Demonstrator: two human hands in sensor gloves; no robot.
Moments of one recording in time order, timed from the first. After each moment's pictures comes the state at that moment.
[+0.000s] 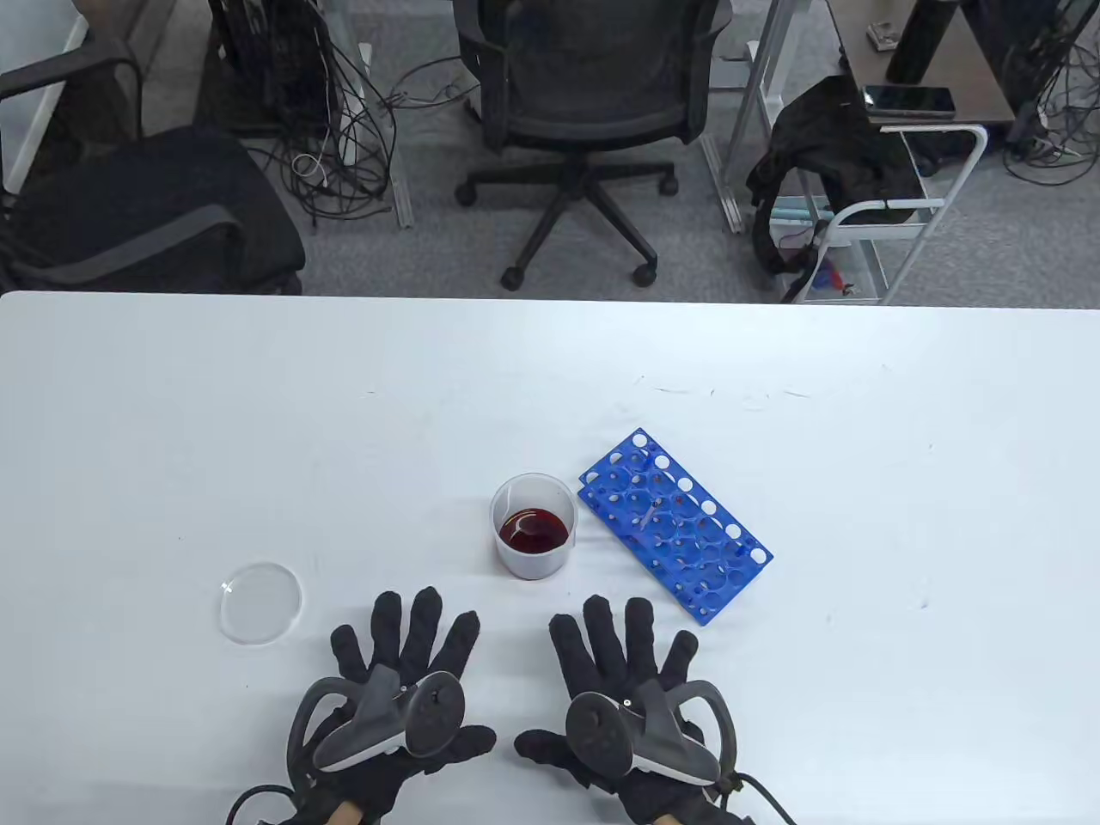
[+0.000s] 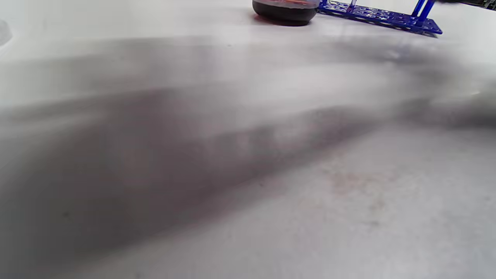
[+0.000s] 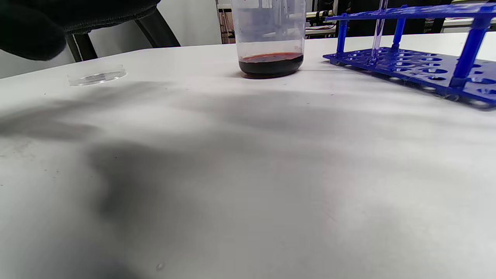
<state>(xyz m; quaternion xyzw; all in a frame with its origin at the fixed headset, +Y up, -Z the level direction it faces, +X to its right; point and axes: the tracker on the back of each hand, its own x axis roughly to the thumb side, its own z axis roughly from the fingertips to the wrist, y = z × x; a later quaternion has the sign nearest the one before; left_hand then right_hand) -0.162 -0.749 -0.125 -0.21 -0.17 0.00 0.96 0.064 -0.744 -0.121 0.23 0.13 0.96 0.06</state>
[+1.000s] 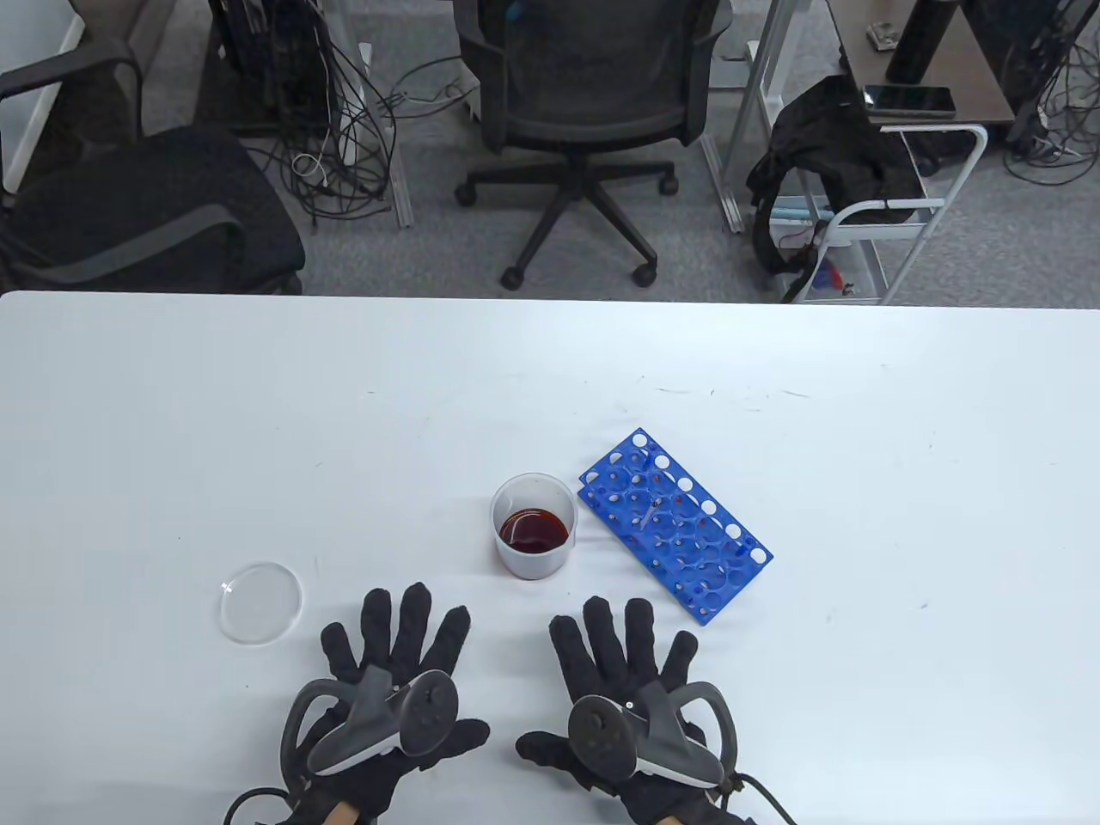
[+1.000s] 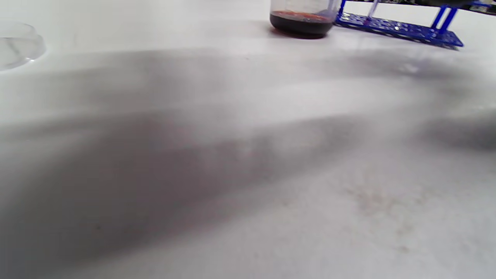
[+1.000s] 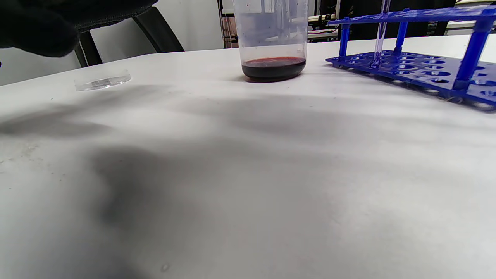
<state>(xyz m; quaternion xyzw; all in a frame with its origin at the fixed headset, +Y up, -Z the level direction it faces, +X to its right) -0.176 -0.738 -0.129 -0.19 -0.13 0.00 0.97 0.066 -0.743 -0.119 0.24 0.12 0.96 0.06</state>
